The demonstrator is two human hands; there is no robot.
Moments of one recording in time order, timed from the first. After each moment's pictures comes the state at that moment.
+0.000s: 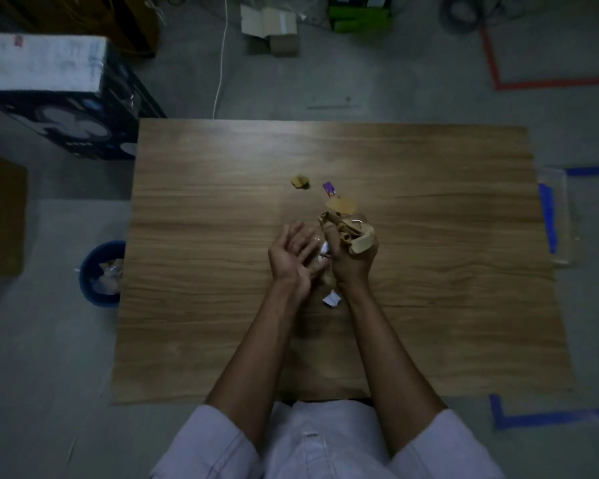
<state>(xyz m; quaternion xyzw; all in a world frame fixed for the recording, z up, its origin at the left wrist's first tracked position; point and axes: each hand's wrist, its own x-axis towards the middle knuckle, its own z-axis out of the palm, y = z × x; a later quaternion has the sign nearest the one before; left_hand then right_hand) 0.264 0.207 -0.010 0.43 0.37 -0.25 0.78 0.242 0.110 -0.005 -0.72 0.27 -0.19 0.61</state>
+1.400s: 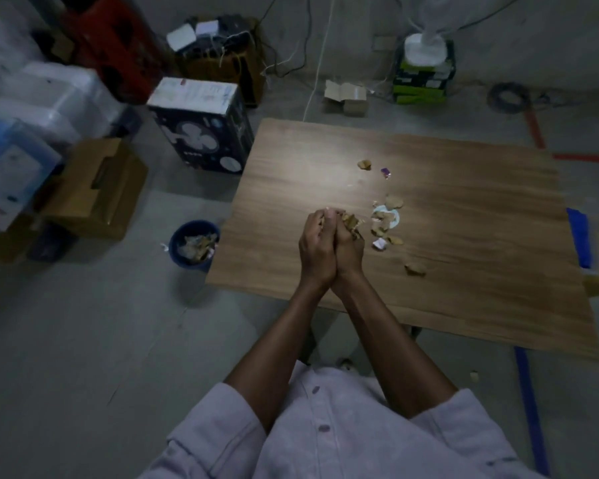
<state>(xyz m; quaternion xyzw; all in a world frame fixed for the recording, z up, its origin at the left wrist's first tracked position) 0.043 0.306 0.112 0.74 0.10 0.09 0.66 0.047 0.265 0.123 -0.51 0.27 0.02 0.82</state>
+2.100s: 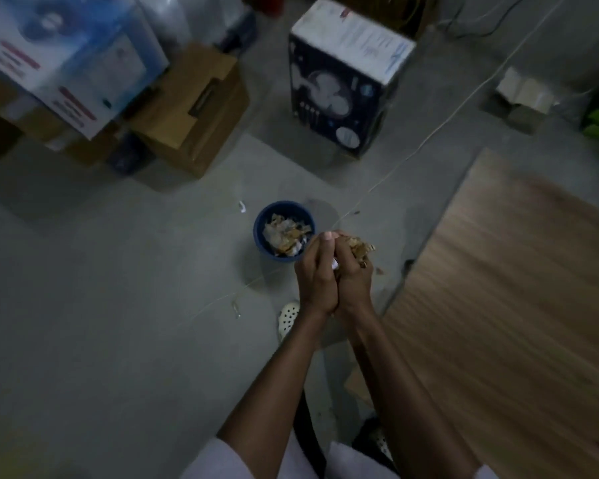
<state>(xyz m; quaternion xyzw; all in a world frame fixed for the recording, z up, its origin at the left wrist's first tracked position) 0.220 0.691 0.000 0.62 0.31 0.13 0.70 0.236 0.647 0.022 -0.59 0.20 0.17 0.76</state>
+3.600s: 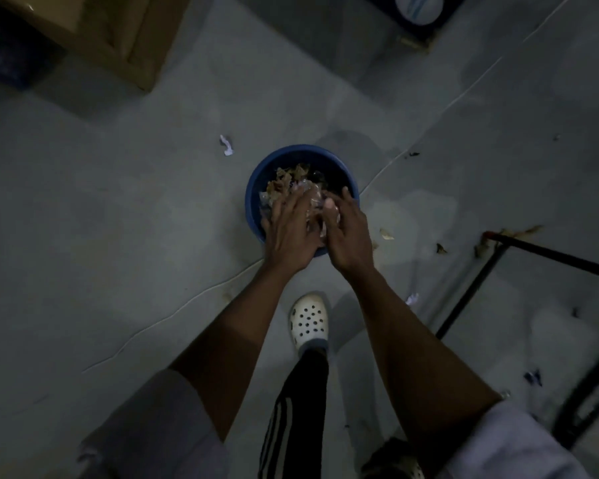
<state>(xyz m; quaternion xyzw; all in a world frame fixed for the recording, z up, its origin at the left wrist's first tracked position) 0.351 0.884 -0.429 0.87 0.24 -0.14 0.40 0.390 0.770 -0.429 -0.85 -0.05 0.25 0.47</state>
